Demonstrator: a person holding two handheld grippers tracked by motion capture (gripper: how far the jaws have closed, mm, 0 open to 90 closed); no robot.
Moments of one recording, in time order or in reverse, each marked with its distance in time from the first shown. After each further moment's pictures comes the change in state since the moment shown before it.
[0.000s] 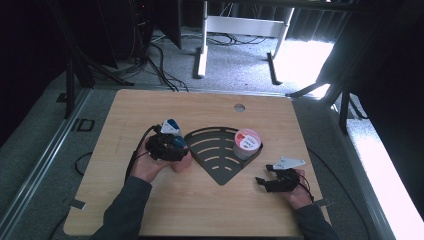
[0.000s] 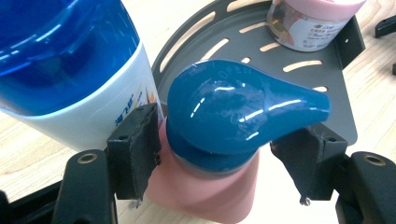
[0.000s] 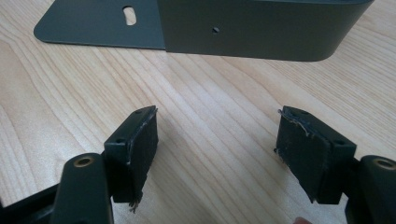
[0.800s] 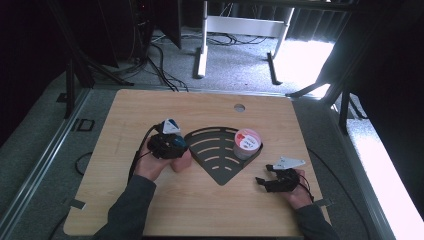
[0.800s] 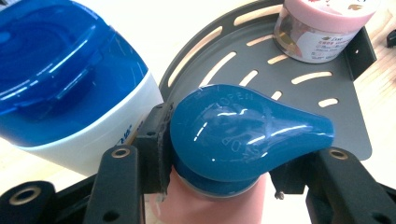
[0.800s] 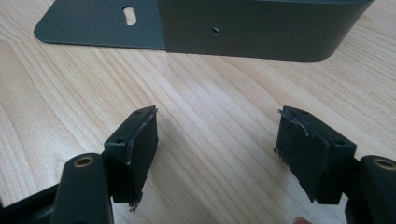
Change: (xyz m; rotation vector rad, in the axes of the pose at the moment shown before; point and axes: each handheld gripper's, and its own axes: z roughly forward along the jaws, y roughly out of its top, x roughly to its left) left arm -0.004 0.002 0.001 -0.049 0.046 0.035; right arm 0.000 0.000 0.000 0.001 0.002 0.003
